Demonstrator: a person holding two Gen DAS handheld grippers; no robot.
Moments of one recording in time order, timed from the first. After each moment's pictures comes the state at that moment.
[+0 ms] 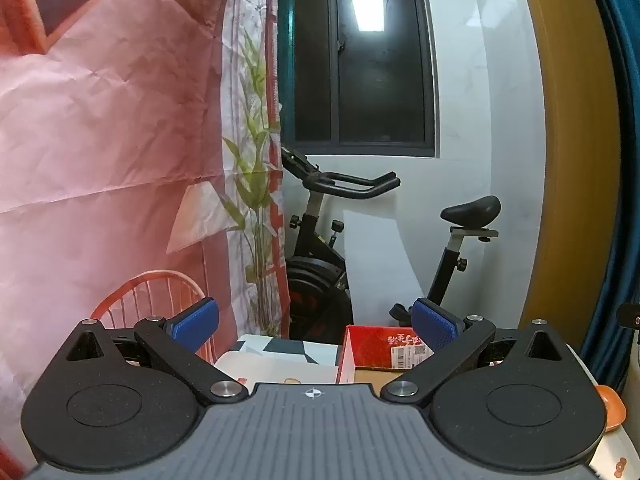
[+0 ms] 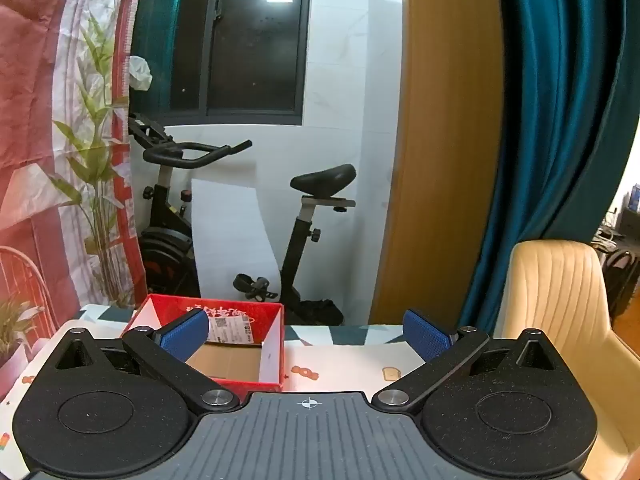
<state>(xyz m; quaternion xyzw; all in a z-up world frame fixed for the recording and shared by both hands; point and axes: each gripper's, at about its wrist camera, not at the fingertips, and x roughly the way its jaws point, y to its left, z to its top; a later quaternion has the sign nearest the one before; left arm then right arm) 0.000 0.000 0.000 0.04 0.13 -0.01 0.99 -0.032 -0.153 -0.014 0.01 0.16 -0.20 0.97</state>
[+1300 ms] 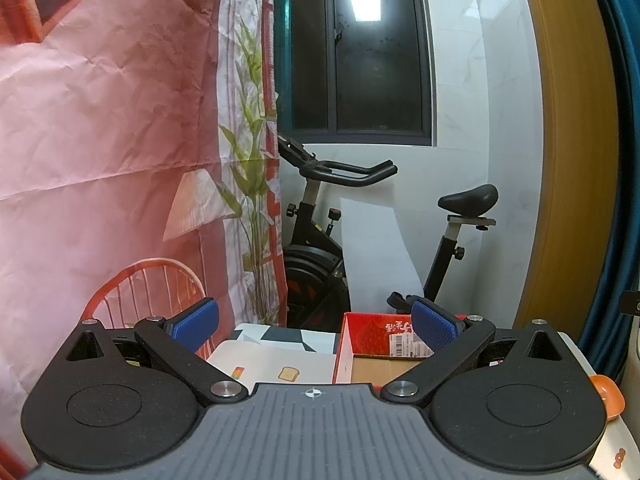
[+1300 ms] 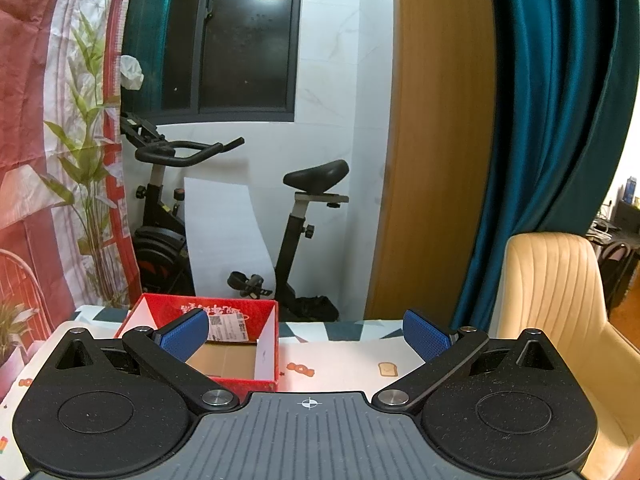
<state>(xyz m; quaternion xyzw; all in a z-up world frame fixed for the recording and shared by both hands) 0.003 0.006 -0.003 0.03 0.14 -0.01 0.99 -0.029 -0.164 -0.013 0.02 0.17 -0.21 0.96</state>
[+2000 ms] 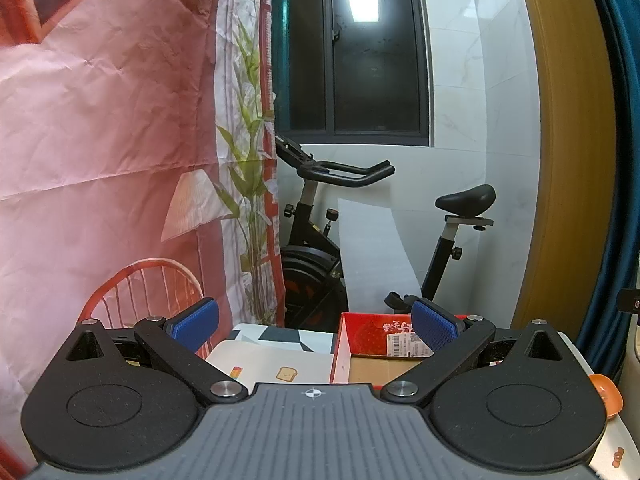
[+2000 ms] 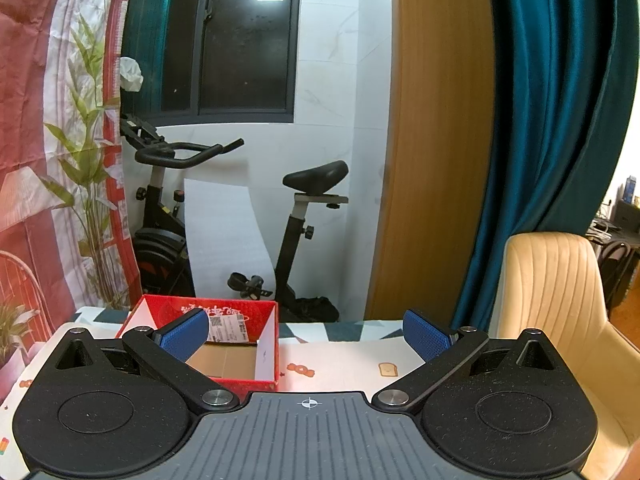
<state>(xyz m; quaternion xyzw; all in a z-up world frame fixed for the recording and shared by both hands) 0.003 0.004 -0.003 0.03 0.14 -0.01 0.99 -0.029 -0.163 -0.013 0.02 0.17 -0.21 0.96</state>
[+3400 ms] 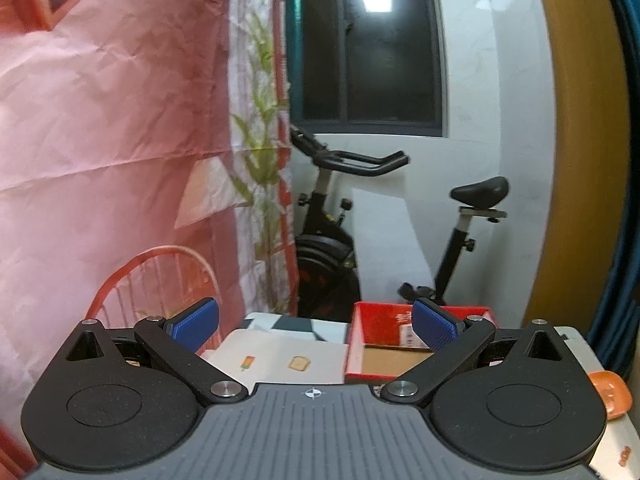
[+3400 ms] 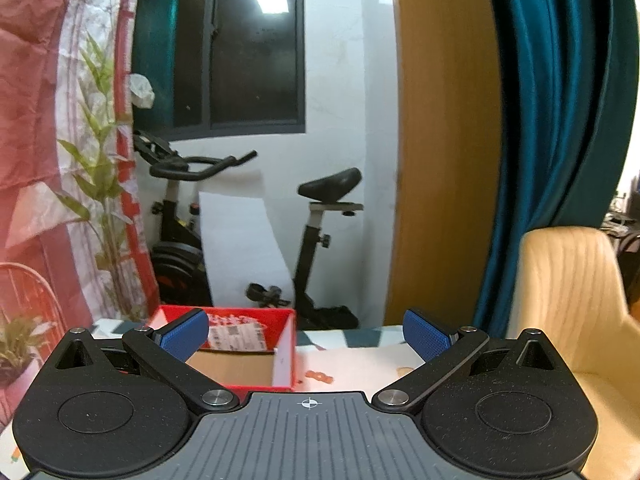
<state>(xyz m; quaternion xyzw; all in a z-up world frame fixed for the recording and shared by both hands) 0.005 0.012 -0.007 0.03 0.16 0.00 0.99 -0.031 -0.167 -0.028 0.04 0.14 -0.18 0.97</state>
